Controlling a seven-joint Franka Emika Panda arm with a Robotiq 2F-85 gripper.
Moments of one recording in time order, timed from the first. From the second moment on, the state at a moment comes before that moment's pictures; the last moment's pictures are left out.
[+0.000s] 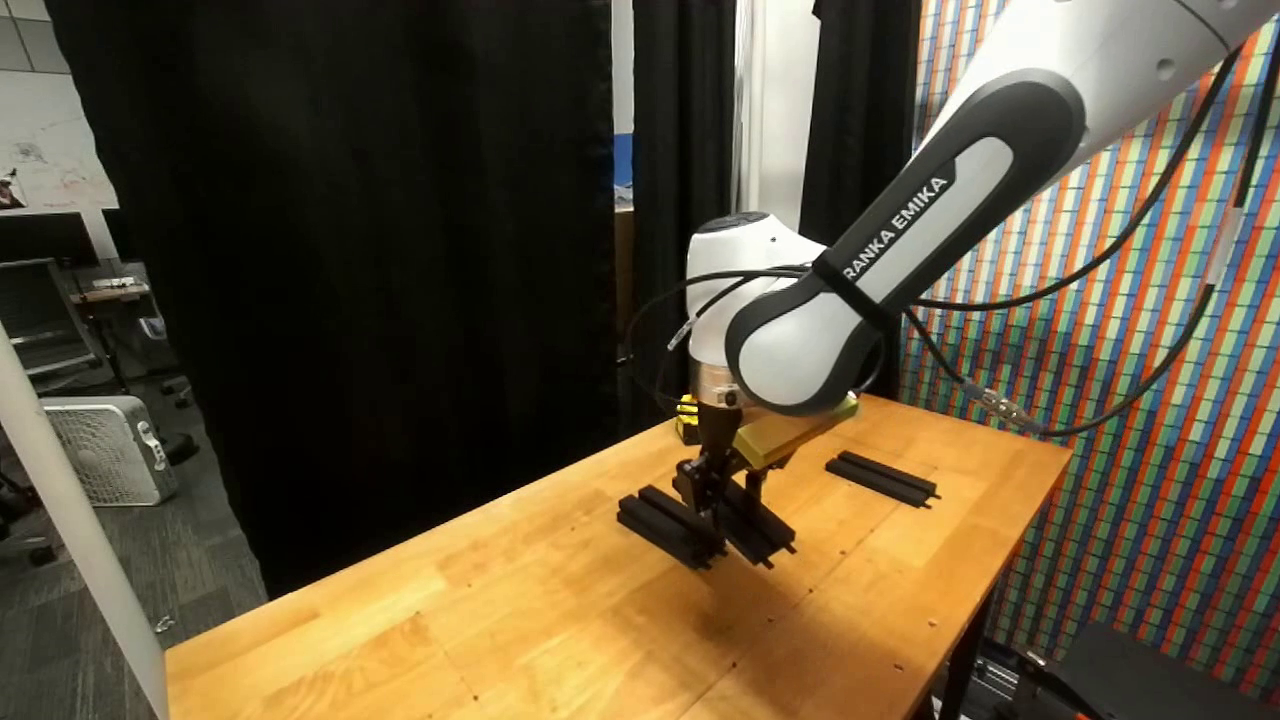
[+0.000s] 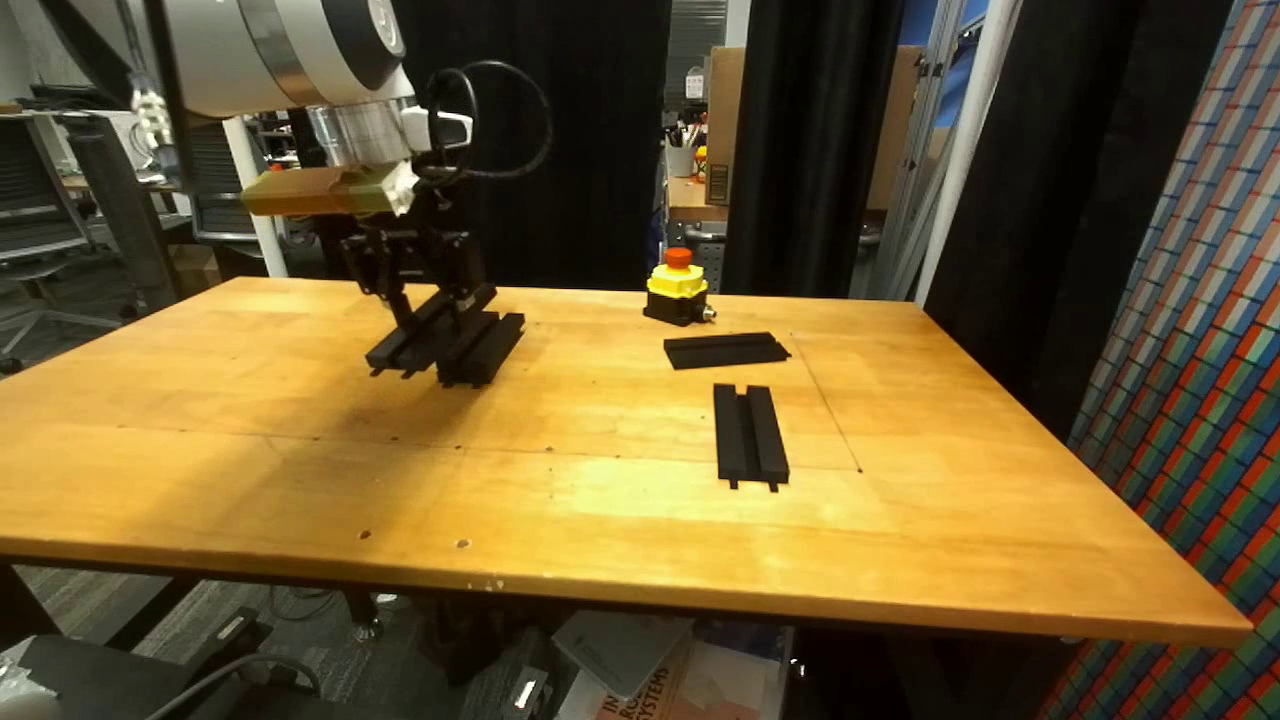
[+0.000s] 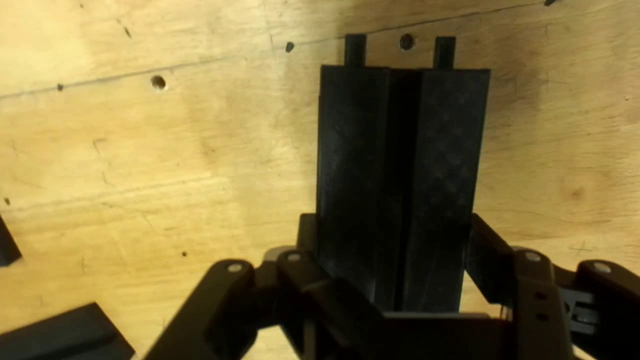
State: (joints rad) arm 0.15 0.01 0.12 -2.44 -0.22 2.50 0.42
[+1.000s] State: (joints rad) arm 0.12 0.33 0.10 -2.06 -0.18 2.39 0.02
